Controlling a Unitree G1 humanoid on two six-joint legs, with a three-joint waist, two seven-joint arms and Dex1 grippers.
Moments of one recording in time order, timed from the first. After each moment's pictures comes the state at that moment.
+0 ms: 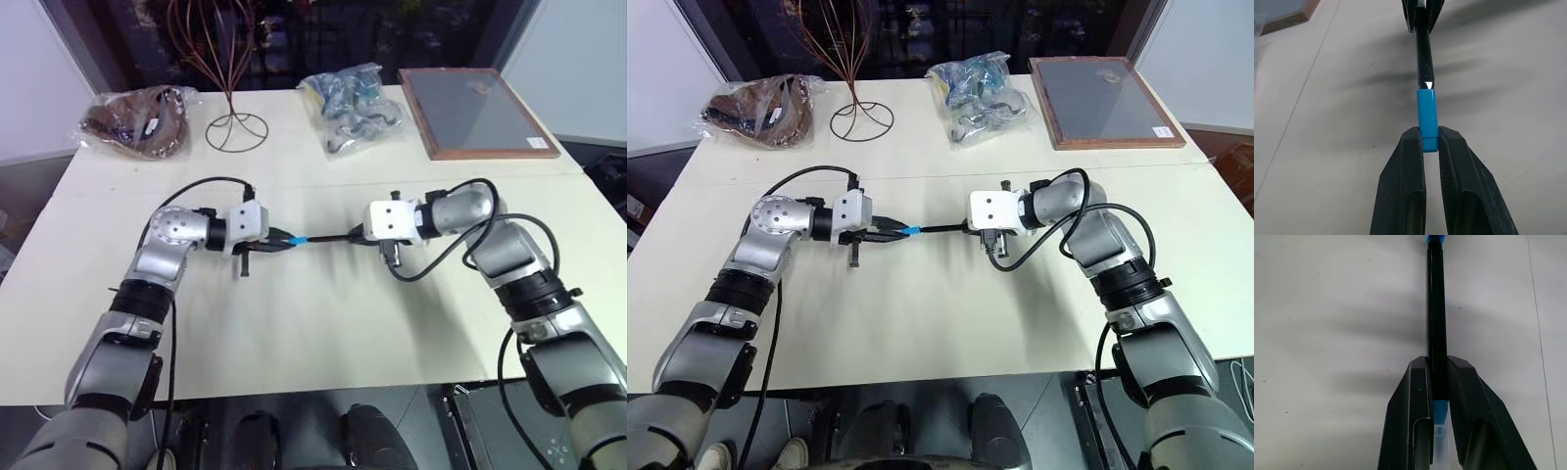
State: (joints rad) left arm -0.76 0.51 -0.18 0.55 -0.07 -0.25 -1.27; right arm -0.80 -0.64 0.33 0.21 -0.15 0.03 1.20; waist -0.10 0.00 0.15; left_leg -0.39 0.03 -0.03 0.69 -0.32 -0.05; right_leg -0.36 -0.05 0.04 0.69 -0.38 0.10
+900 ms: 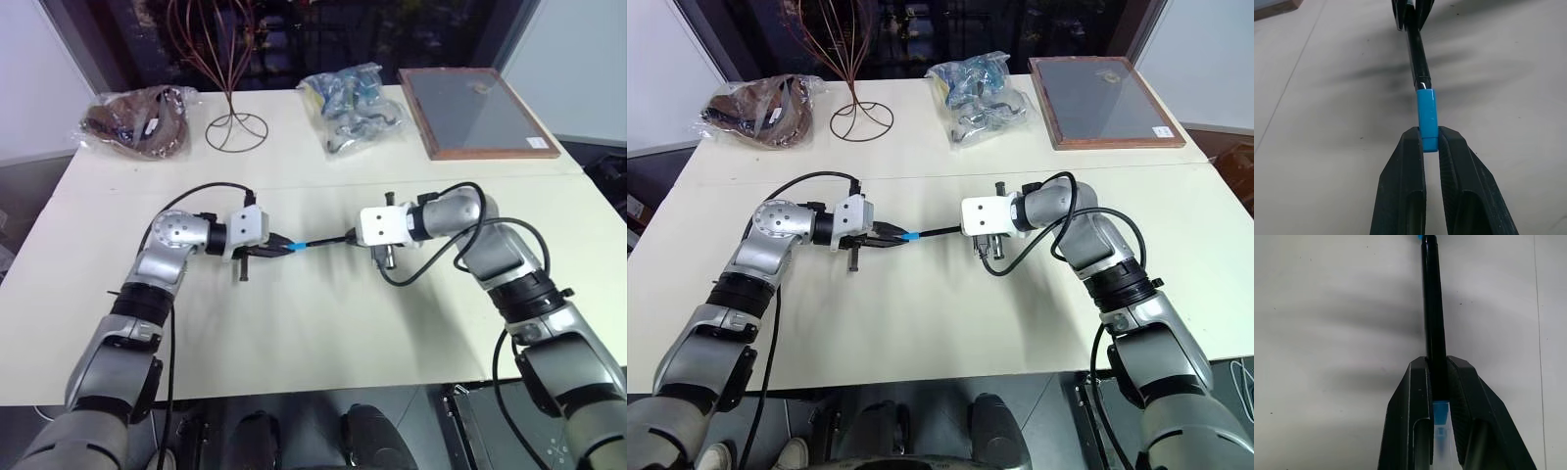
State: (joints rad) left arm -0.74 0.51 -0.18 0.55 -0.06 -0.23 -1.30; right arm -0.80 -0.62 0.36 0.20 -0.22 0.01 1.17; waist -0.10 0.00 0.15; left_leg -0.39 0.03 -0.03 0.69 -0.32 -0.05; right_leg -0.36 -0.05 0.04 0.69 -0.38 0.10
